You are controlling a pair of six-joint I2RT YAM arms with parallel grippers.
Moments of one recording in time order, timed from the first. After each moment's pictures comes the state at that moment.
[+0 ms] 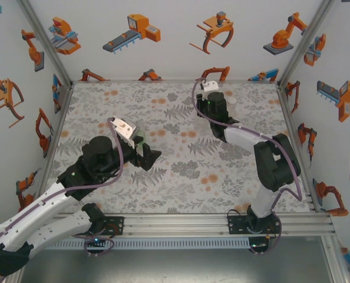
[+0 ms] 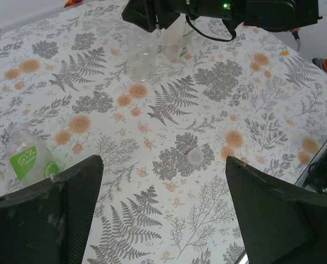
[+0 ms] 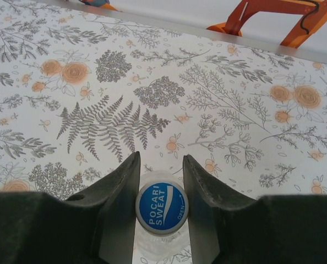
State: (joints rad) left arm -0.88 0.76 0.79 -0.23 -0.05 -0.13; right arm 0.45 1.77 1.10 0.38 0.14 0.04
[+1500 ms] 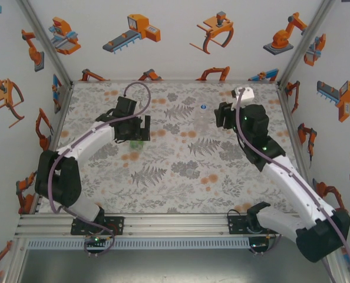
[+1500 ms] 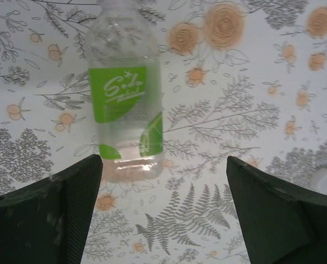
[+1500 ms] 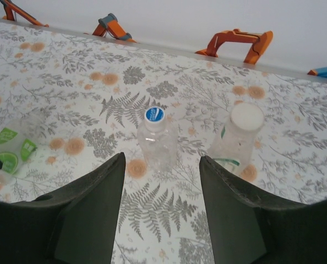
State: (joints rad) left arm -0.44 1.60 1.16 -0.54 -0.02 -0.27; right arm 0.45 1.01 0.93 -0.09 0.11 0.05
